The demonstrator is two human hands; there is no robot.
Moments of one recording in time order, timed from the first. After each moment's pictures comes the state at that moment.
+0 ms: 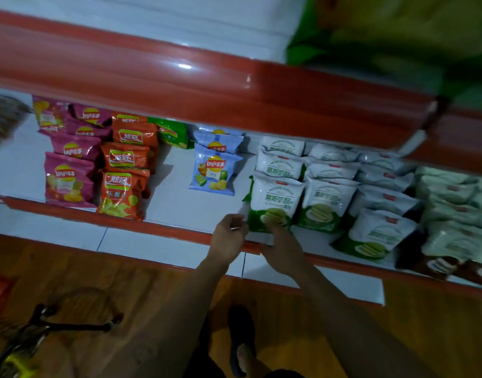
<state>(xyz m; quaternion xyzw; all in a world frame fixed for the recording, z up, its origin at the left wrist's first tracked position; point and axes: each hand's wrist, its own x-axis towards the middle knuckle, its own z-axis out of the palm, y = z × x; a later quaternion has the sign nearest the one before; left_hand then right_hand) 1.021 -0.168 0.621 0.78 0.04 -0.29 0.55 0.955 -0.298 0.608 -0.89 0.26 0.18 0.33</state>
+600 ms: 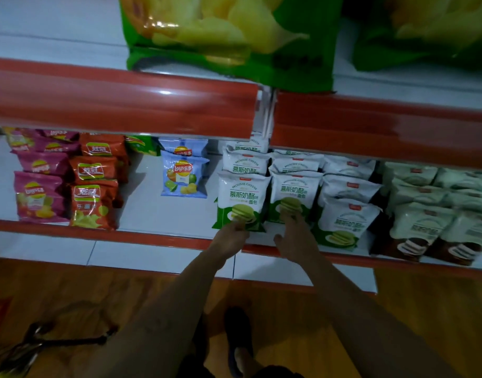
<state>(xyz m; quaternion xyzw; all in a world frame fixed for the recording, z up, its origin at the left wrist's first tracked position) 0.995 -0.233 0.634 0.79 -0.04 -0.43 0.43 0.915 -0.389 0.617 -0.90 0.30 0.15 0.27</state>
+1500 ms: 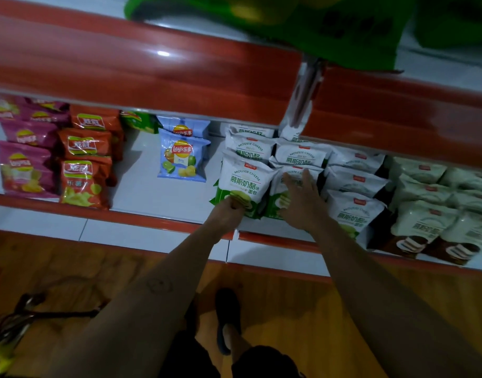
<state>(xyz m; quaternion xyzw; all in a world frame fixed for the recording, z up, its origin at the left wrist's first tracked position) 1.023 -0.246 0.615 0.82 -0.05 -0.40 0.40 0.954 -0.427 0.643 -0.94 0.25 0.20 0.14</state>
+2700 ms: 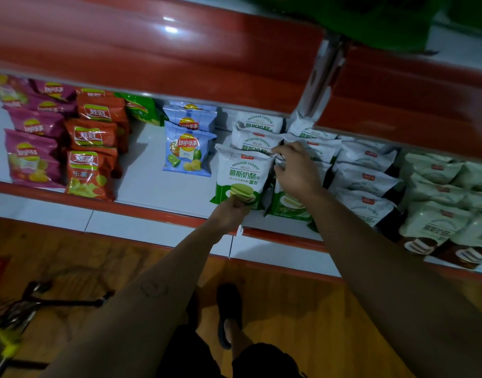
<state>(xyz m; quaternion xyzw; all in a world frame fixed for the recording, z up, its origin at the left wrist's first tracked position) 1.019 -0.235 0.605 0.79 -0.04 -0.43 0.45 1.010 -0.418 0.655 -0.95 0.18 0.00 0.25</state>
